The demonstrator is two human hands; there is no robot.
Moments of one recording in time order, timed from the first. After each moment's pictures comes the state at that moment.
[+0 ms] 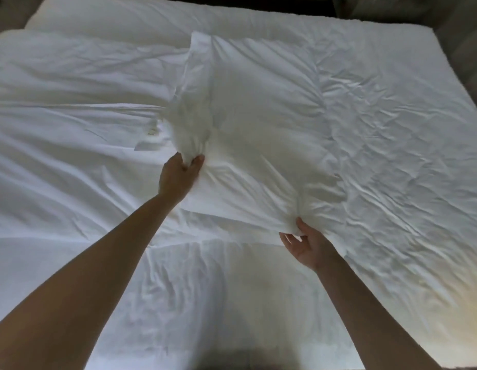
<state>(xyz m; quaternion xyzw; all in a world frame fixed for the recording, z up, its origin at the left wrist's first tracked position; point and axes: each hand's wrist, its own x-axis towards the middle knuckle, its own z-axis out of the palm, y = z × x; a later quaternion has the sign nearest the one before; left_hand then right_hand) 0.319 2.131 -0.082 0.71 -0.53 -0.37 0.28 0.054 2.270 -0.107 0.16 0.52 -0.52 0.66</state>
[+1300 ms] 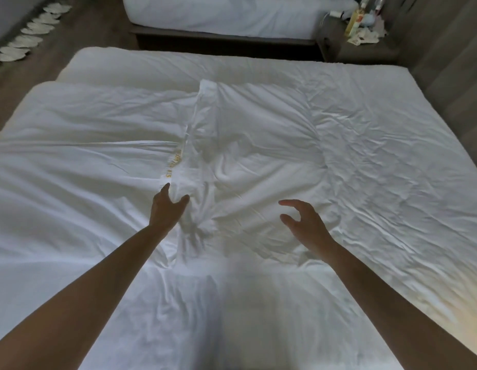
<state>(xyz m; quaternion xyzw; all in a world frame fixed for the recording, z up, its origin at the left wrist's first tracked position) 0.368 2.157 -0.050 0.75 -0.50 -0.37 0.21 0.076 2.242 -0.012 -0.51 0.74 -0.21 0.39</state>
